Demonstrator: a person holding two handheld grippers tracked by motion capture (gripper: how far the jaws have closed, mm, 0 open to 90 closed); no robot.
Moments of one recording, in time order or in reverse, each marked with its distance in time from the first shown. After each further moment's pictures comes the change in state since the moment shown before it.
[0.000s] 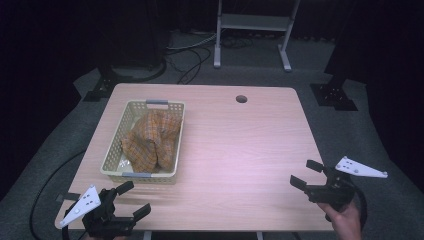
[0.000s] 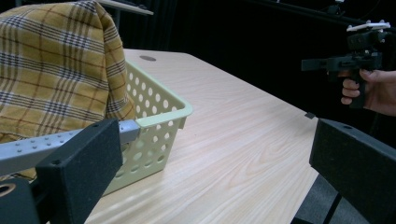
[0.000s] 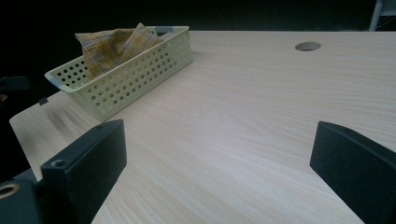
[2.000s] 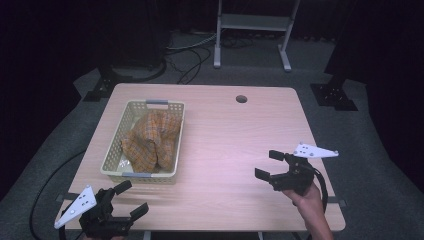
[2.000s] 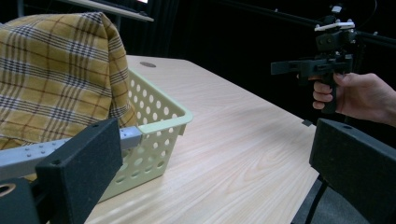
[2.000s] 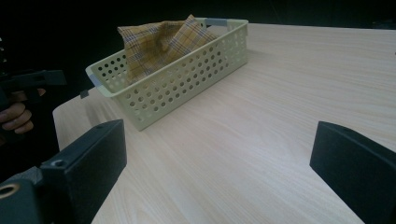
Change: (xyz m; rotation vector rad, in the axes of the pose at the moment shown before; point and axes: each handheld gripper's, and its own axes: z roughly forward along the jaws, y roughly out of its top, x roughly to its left) left arm 0.001 0.002 -0.004 -0.019 -0.004 -0.010; right arm 0.030 0.020 0.078 0.052 0.177 -0.046
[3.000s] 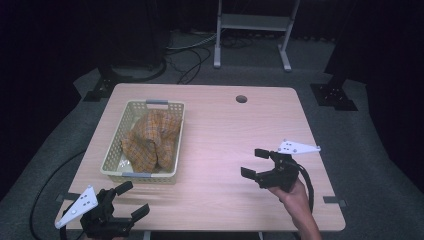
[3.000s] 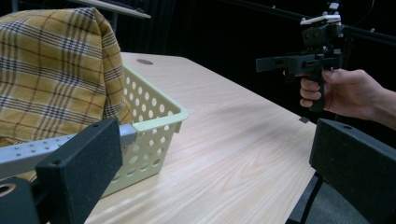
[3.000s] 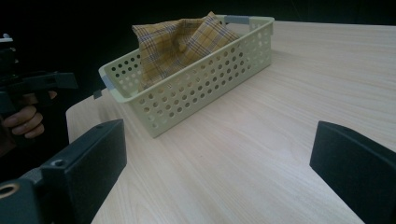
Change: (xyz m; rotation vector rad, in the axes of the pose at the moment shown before) left arm -0.002 0.000 0.001 0.004 -0.009 0.000; right arm 0.009 0.005 0.032 0.011 0.059 -0.004
